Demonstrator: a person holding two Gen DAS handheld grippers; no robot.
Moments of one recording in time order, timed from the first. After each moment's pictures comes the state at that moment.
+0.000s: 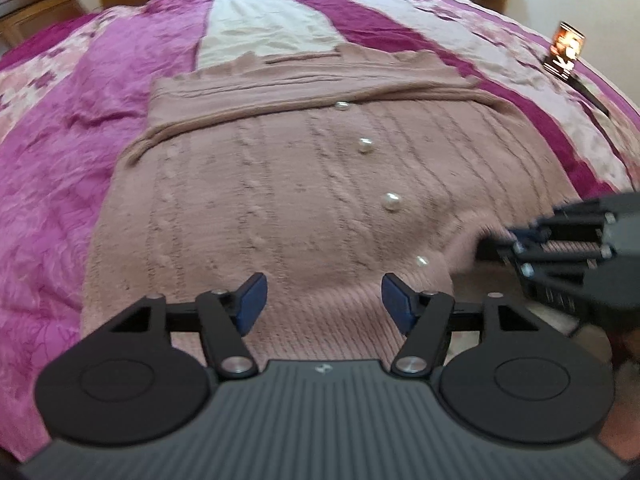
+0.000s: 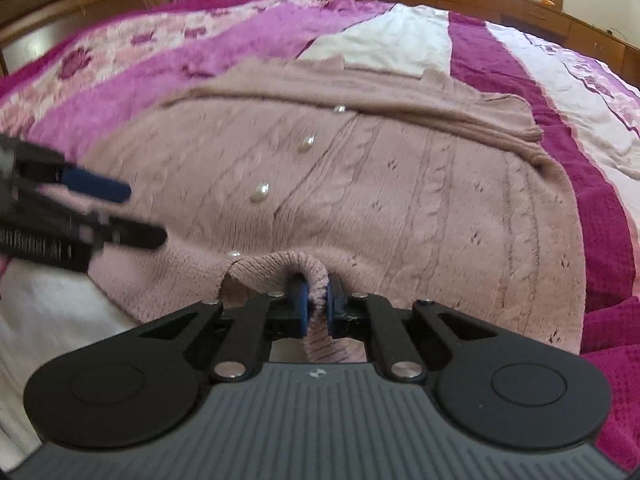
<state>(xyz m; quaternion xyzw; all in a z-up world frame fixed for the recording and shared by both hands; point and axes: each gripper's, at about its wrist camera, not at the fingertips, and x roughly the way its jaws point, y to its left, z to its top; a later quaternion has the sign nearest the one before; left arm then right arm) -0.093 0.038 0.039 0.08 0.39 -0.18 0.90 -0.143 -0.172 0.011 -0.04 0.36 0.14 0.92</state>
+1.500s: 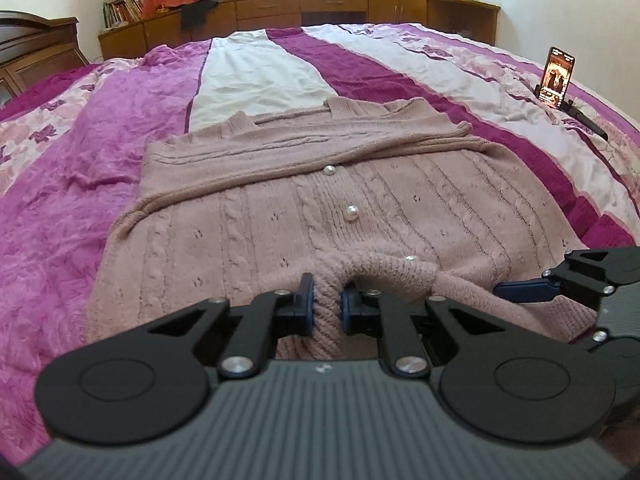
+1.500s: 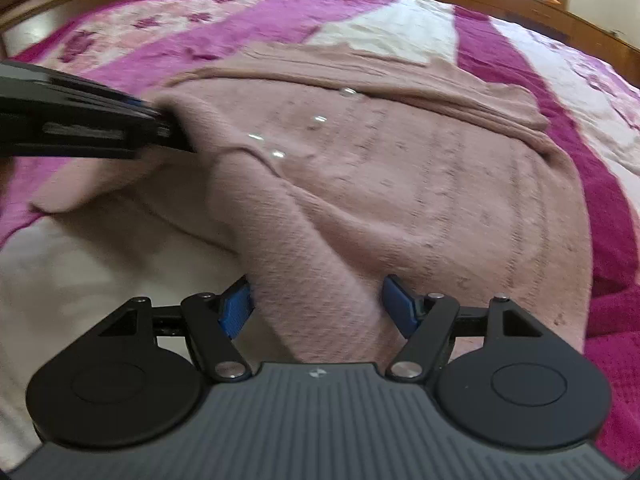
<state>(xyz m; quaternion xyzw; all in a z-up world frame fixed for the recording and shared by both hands) -0.084 0.017 0.054 0.09 0.32 -0.18 0.93 -0.154 -0.161 0.000 -0.06 0.38 0.13 0.91</state>
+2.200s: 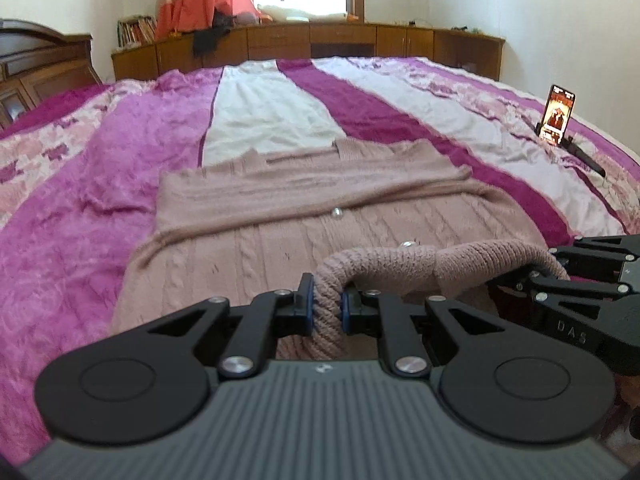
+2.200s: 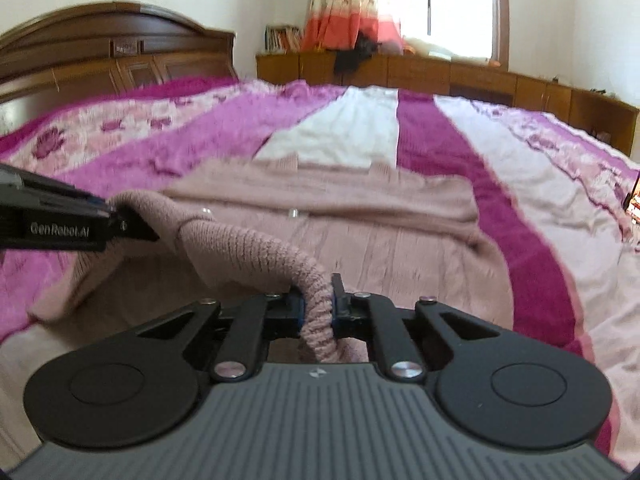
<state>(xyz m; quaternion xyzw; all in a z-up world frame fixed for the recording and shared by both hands) -0.092 0.024 0.080 0.07 0.27 -0.17 0.94 -0.167 -0.185 0.053 -0.01 0.23 0.08 0.97</state>
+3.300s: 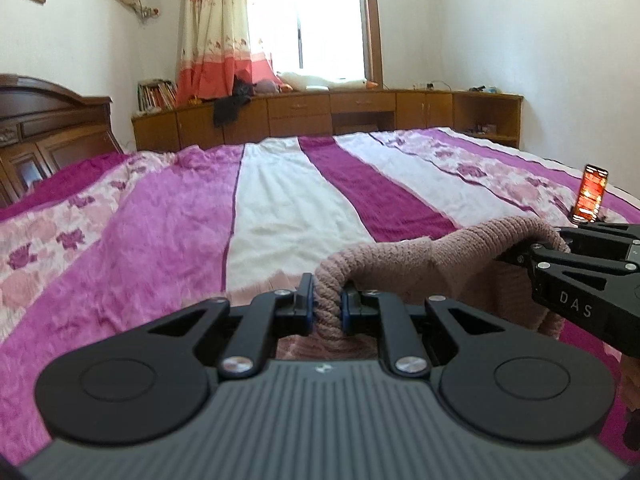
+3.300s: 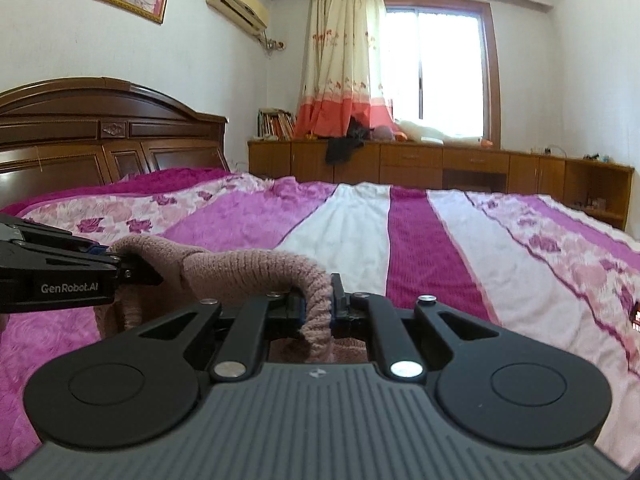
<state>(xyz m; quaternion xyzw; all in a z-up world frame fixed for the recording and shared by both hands) -0.011 0.010 0.156 0.06 0.17 -0.14 0.97 -0.055 -0.196 0.150 -0.01 0.10 0.07 0.99</state>
